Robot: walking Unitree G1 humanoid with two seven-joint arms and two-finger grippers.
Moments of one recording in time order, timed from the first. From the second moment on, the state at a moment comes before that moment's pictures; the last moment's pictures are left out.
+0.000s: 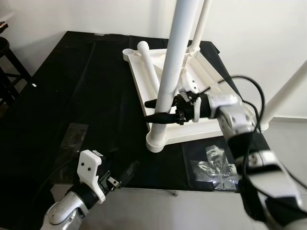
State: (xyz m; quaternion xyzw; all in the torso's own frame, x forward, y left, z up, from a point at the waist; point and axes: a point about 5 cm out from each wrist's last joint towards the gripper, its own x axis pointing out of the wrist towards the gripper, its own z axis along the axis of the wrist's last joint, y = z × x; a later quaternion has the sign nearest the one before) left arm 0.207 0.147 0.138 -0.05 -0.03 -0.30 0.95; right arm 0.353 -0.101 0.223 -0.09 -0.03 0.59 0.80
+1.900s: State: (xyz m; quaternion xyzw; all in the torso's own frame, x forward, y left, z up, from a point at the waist) left arm 0.210 0.145 0.137 -0.05 -0.04 -0.30 0.95; right arm 0.346 -0.087 0.243 -0.15 -0.03 0.72 0.67
